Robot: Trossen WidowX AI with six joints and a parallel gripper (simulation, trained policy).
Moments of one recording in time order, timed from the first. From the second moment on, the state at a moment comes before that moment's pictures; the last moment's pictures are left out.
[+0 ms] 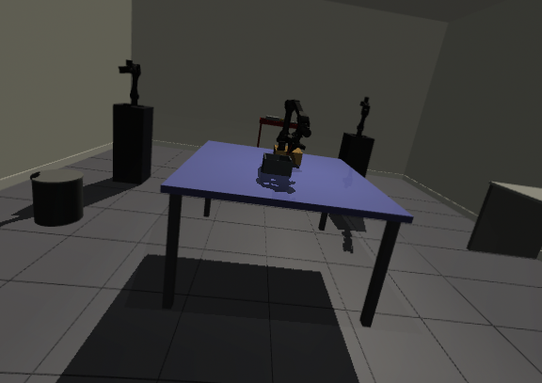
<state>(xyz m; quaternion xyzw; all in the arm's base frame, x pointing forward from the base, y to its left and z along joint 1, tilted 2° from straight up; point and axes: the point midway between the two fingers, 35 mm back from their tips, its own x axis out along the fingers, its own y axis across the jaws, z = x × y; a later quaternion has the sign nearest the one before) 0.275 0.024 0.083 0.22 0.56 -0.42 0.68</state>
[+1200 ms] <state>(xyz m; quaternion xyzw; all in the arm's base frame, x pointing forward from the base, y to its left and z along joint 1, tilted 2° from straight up) 0.333 -0.064 0.028 0.24 0.61 -0.35 0.67</state>
